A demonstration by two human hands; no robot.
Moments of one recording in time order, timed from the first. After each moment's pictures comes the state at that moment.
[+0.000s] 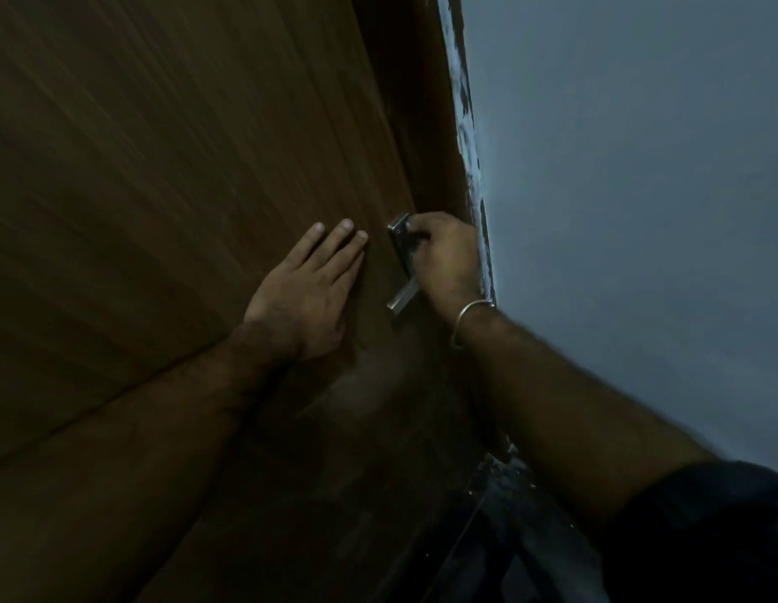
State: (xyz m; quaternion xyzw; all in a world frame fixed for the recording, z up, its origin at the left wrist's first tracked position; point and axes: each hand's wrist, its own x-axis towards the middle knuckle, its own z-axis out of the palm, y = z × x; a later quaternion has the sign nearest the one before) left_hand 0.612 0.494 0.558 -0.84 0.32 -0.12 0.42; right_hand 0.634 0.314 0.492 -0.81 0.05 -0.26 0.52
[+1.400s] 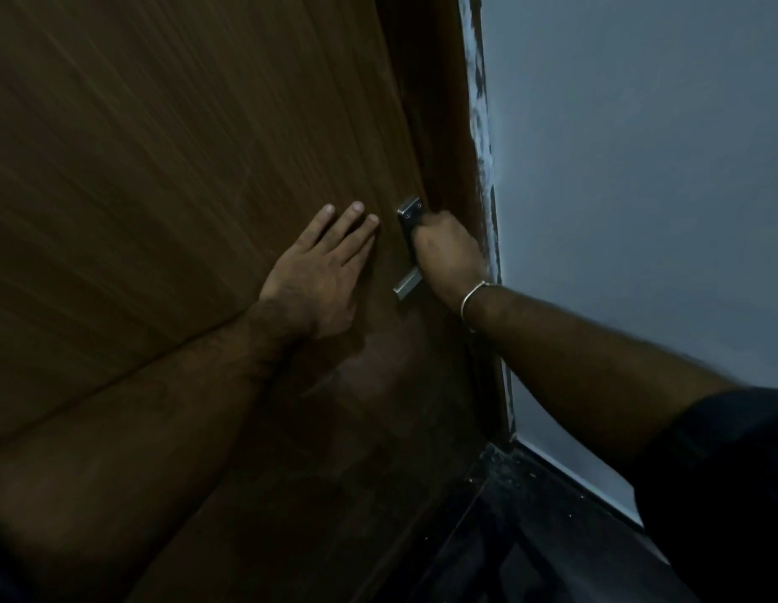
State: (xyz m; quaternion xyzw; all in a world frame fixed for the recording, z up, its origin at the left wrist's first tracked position) left_hand 0.616 0.494 0.554 -0.85 0.30 -0.12 0.42; right_hand 0.633 0.307 0.479 -0.94 -0.09 -0.25 0.22
